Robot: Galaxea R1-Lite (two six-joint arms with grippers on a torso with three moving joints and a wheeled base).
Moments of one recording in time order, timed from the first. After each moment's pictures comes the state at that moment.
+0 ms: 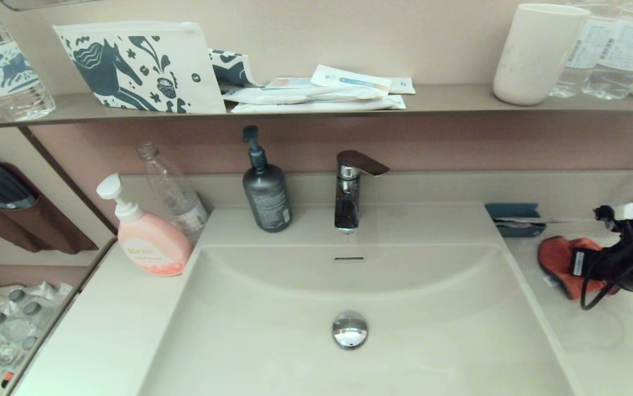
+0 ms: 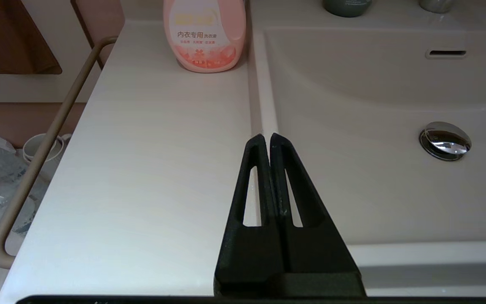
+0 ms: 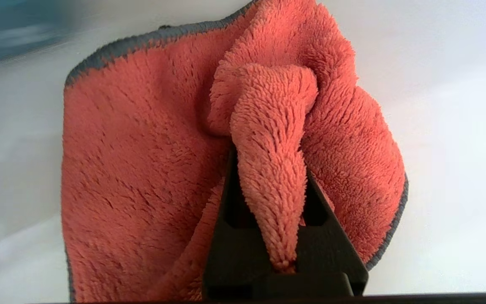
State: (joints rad) left arm 0.00 0.00 0.00 0.00 -0.03 -0.01; right arm -0.25 1.96 -0.81 -0.47 -0.18 0.10
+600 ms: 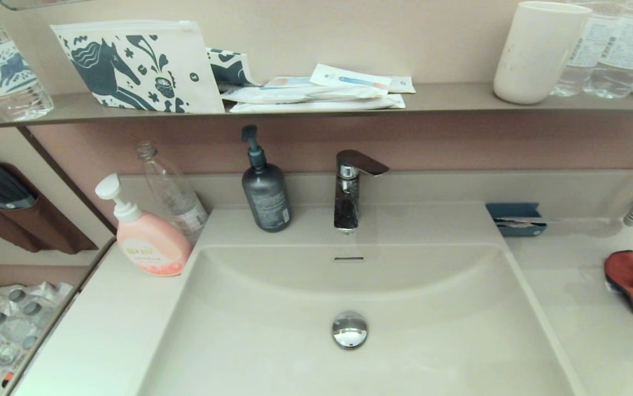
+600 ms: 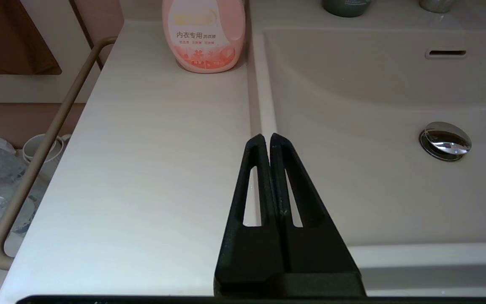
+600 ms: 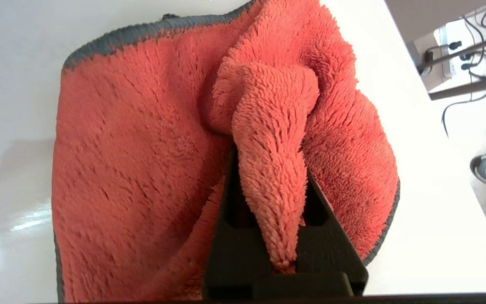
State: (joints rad) left arm 0.00 0.00 0.00 0.00 -0.03 -0.01; right arm -0.55 1.95 -0.80 -0.46 -0.06 -0.05
